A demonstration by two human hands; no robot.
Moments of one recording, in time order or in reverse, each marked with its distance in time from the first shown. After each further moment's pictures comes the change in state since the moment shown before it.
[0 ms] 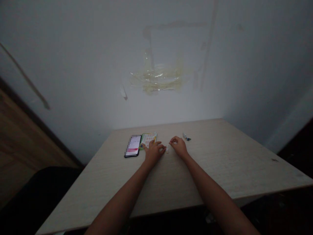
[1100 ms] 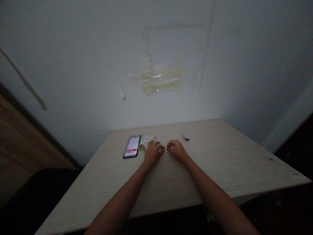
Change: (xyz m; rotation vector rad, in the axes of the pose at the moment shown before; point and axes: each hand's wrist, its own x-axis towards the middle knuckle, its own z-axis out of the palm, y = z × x) left_hand 0.000 0.005 -0.004 0.044 -0.038 -0.031; right_hand -0.016 -0.015 -0.009 -0.090 -0.167 -0.086
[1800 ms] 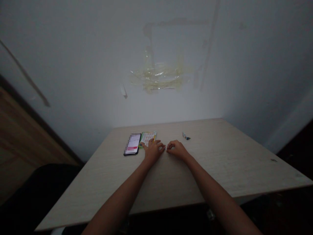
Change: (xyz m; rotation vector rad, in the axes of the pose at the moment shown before) left_hand 0.000 -0.003 0.003 -0.044 0.025 0.009; right_hand -0.004 -0.002 -0.006 -0.014 -0.139 -0.010
